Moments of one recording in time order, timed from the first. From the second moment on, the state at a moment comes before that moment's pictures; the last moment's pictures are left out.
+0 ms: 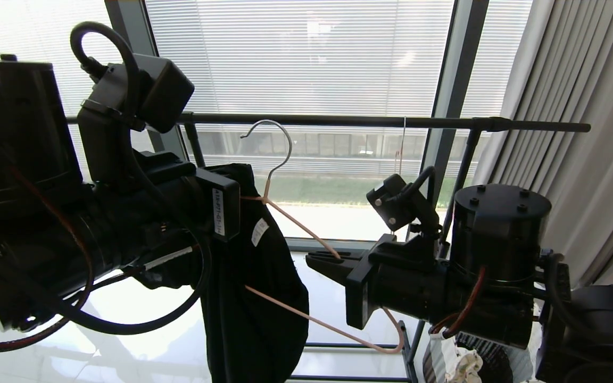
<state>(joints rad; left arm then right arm) -0.71 1.38 -0.92 -0.30 0.26 0.10 0.99 1.75 -0.85 -0.76 0.18 0.22</state>
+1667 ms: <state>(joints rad) -0.57 1.05 -0.72 -0.09 -0.06 0.29 0.87 1.66 -0.74 -0.76 0.20 -0.03</state>
